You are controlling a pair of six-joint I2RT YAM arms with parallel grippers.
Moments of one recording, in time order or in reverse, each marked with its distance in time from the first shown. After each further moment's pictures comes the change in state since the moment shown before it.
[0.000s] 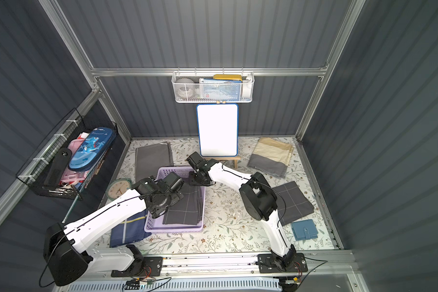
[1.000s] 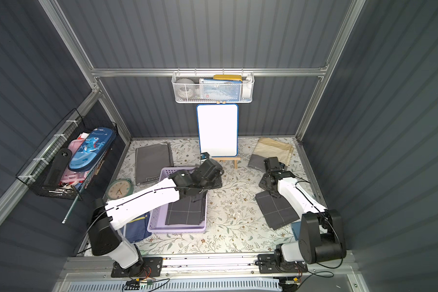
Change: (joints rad) left arm -0.269 0.427 0.430 0.499 0.028 0.478; right arm -0.733 -0.757 -0.856 -0.013 0.207 0.001
